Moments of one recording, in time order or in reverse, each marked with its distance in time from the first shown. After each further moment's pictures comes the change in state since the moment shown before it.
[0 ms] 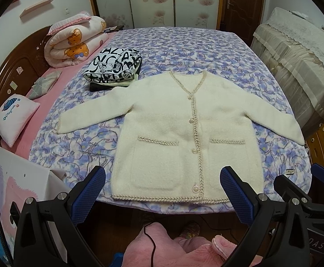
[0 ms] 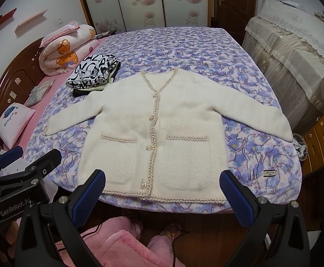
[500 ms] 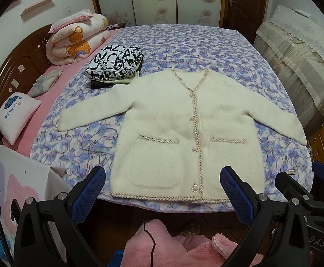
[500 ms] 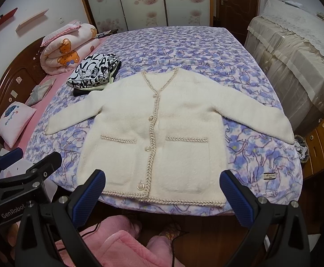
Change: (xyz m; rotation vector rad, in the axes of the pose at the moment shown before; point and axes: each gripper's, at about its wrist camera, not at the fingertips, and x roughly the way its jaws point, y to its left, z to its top) left arm -0.006 0.013 0.000 -0.007 0.020 0.011; right arm 0.005 -0.006 0.005 -0.004 0.004 0.006
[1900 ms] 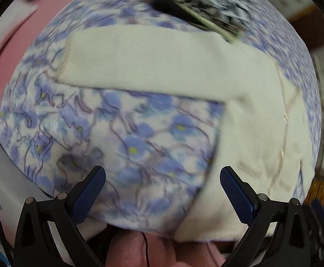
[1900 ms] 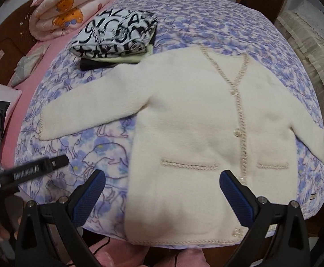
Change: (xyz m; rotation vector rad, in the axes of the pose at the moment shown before) left arm 0.339 0.356 0.089 -0.447 0.474 -0.131; right arm 0.236 0.286 0.117 -0.065 0.257 -0.071
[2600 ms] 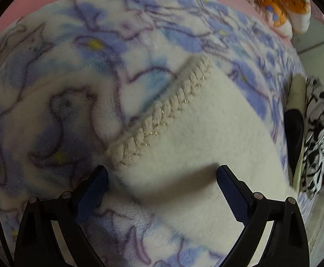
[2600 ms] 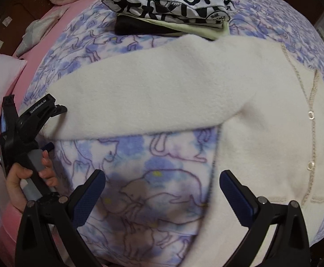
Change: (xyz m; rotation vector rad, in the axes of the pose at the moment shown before) left arm 0.129 0.199 0.131 -0.648 -0.272 -0.095; right arm 0.130 0.136 0.051 -0.132 0.144 0.088
